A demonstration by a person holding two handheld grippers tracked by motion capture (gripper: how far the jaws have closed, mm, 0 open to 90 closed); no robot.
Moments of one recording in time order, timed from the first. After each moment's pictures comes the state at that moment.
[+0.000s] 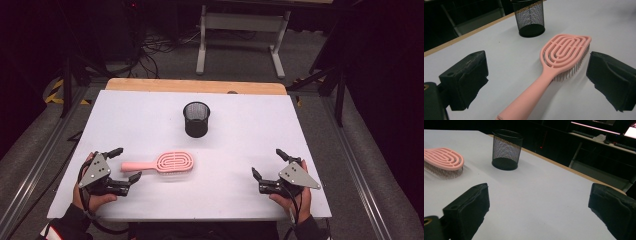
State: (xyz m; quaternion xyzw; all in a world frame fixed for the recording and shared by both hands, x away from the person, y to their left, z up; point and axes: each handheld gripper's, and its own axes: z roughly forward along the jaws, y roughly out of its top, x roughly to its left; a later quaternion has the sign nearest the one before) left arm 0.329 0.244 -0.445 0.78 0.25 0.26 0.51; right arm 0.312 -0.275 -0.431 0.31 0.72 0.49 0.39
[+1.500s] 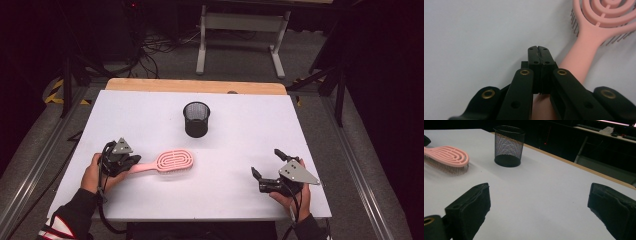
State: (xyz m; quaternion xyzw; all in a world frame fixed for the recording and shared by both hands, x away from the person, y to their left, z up) left arm 0.391 0.224 -0.450 0.88 0.34 0.16 0.31; right arm 0.319 -0.277 -0.435 0.32 0.73 0.49 0.36
